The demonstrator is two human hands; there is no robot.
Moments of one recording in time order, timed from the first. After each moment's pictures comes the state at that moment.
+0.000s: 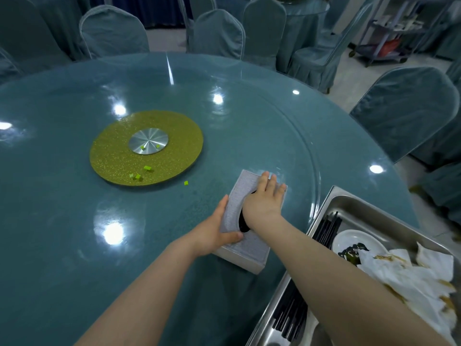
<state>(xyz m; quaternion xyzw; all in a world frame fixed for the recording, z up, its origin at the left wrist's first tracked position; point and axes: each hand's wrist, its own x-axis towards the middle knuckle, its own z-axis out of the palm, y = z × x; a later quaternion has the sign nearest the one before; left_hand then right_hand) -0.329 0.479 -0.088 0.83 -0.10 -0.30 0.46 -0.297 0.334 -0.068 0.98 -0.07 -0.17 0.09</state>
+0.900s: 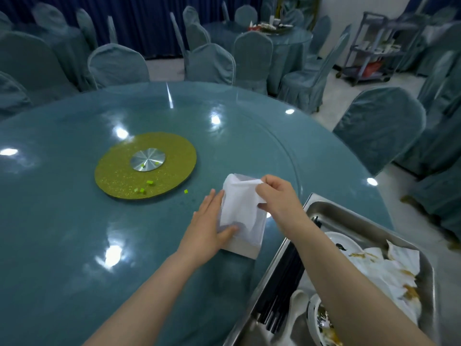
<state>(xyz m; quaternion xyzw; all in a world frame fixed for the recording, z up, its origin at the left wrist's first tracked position) -0.369 0.455 -0.032 0.91 -0.15 -0.04 0.39 -0.368 0.282 0.032 0.74 -0.09 0.02 -0.66</state>
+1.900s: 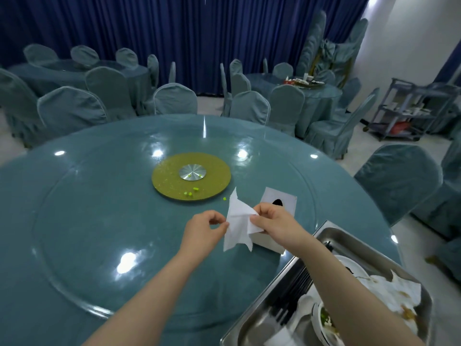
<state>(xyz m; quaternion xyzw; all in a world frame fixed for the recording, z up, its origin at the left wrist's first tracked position) -0.465 0.526 0.032 0.87 0.01 0.09 0.48 -0.455 0.336 0.077 0.80 0.11 -0.12 -0.58</state>
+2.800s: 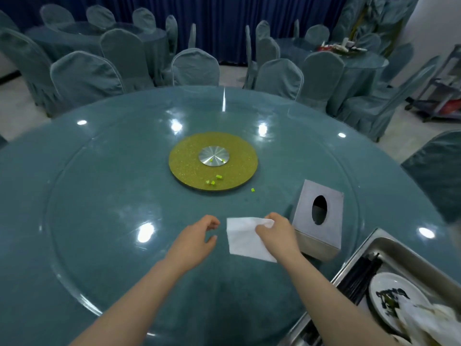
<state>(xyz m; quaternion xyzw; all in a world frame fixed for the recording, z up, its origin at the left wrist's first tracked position) -0.409 0.611 -0.046 0.93 -0.02 -0.02 0.36 -0.369 0.405 -0.030 0.90 -0.06 -0.06 -0.42</state>
